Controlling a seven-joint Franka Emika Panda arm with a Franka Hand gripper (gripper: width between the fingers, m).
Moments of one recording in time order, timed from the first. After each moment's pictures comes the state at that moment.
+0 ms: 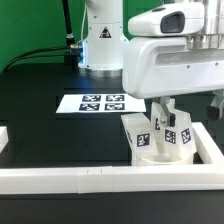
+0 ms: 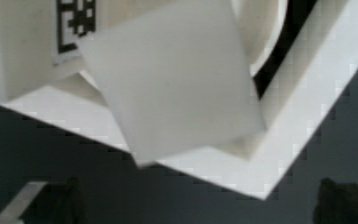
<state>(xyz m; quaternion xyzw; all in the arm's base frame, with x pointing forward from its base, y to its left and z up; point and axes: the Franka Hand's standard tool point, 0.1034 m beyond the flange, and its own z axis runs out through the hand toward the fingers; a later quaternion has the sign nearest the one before) 0.642 0.096 0.081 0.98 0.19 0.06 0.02</state>
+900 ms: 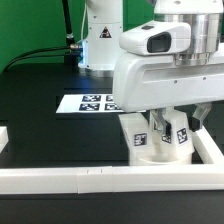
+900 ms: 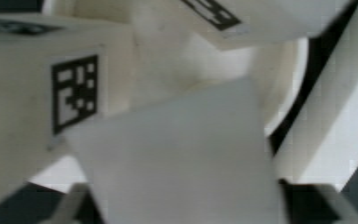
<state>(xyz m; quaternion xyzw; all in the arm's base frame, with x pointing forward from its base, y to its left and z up) 0.636 0.090 0.069 0.99 0.15 0.04 0.02</state>
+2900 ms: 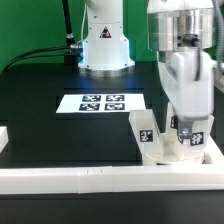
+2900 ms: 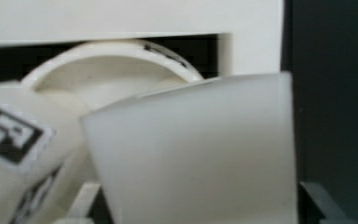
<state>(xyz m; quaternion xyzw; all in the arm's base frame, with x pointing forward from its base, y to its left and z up) 0.641 0.091 0.071 0.63 -0.77 0.02 -0.07</state>
